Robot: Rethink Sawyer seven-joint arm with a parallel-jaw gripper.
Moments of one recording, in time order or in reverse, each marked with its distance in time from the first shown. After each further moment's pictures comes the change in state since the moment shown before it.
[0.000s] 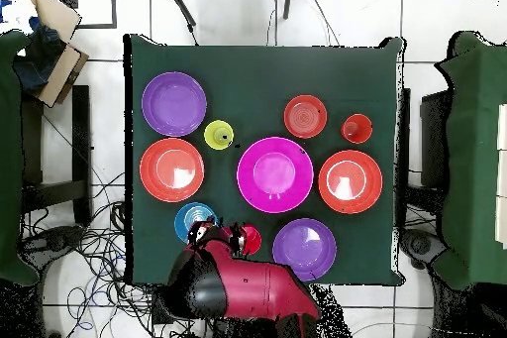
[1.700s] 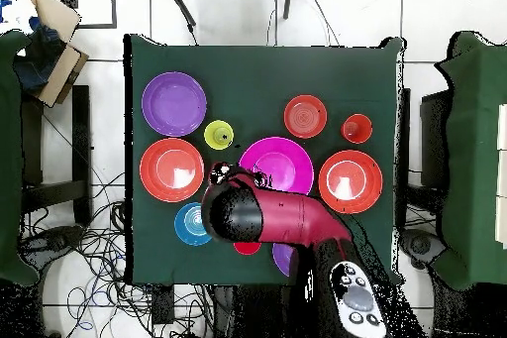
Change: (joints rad) arm -0.144 0.178 0.125 -0.302 -0.003 0.108 0.000
